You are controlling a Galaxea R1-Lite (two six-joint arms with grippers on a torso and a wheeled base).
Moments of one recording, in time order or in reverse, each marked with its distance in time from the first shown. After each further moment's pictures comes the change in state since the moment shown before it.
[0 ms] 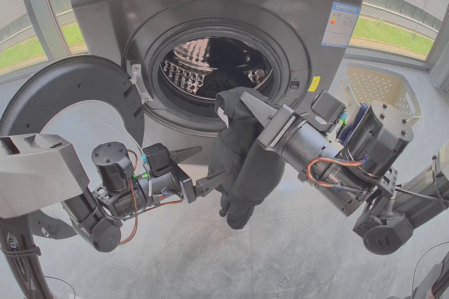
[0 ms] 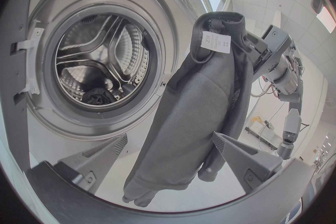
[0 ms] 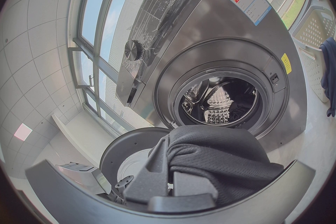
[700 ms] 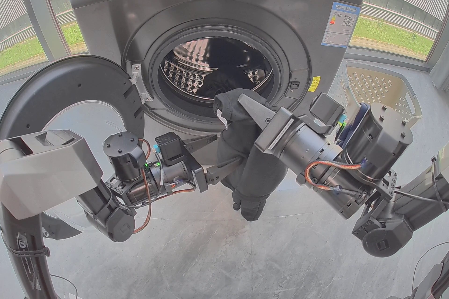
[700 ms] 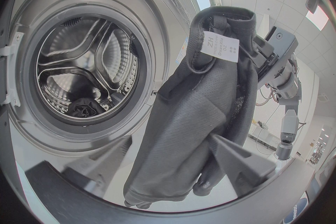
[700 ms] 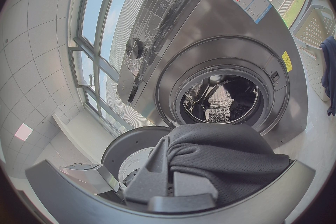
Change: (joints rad) left arm -0.014 0.063 -0.154 0.002 -0.077 -0.008; right arm 0.011 0.002 0.004 -0.003 -0.002 0.000
